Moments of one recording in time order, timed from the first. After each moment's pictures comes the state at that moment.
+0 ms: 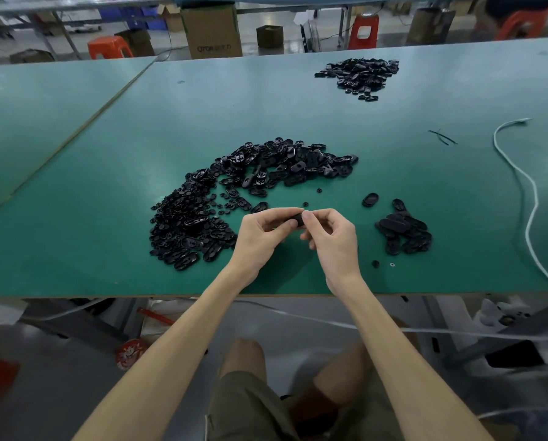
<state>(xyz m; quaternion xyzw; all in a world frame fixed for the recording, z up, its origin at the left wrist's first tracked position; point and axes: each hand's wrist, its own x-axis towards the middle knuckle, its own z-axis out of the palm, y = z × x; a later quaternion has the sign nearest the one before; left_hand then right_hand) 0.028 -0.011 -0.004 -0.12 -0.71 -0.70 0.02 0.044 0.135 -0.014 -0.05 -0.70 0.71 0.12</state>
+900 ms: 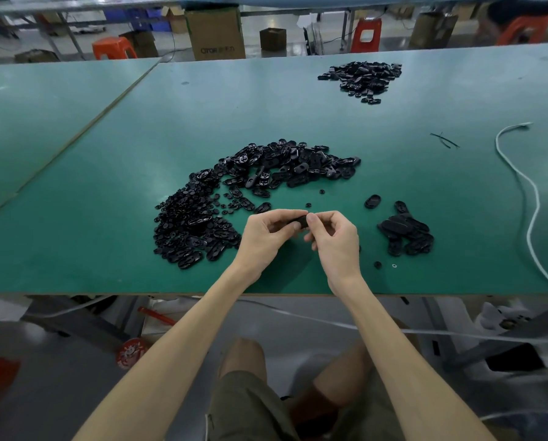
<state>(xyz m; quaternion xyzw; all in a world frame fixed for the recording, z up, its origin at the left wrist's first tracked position) 0.026 -0.012 -0.005 -0.12 -0.74 -0.67 0.02 0.044 0.132 -0.011 -0.07 -0.73 0.67 0.13</state>
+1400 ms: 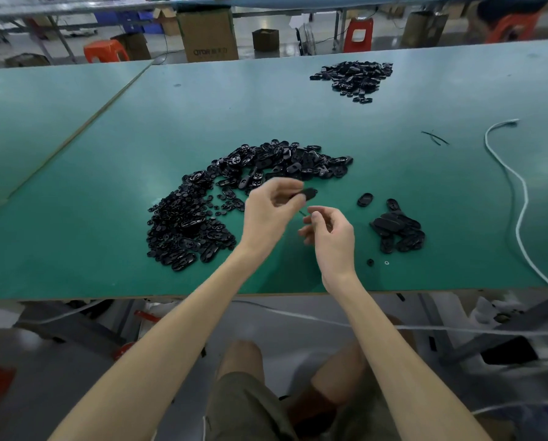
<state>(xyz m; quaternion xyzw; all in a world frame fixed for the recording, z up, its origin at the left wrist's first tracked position) 0.011 0.016 0.034 -0.09 -0.77 -0.62 0.11 0.045 0.133 -0.007 -0.10 -0.69 0.70 0.14</state>
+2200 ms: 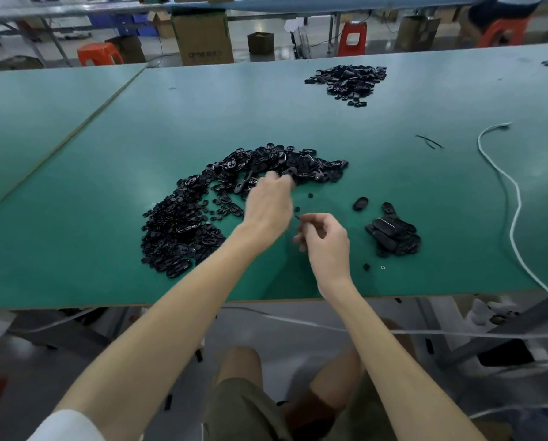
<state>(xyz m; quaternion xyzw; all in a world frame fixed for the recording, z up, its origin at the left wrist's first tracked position) -0.025 0.029 0.050 -0.10 -0.98 -0.17 0.10 0.047 0.133 -0.004 -0.10 -0.72 0.68 0.13</state>
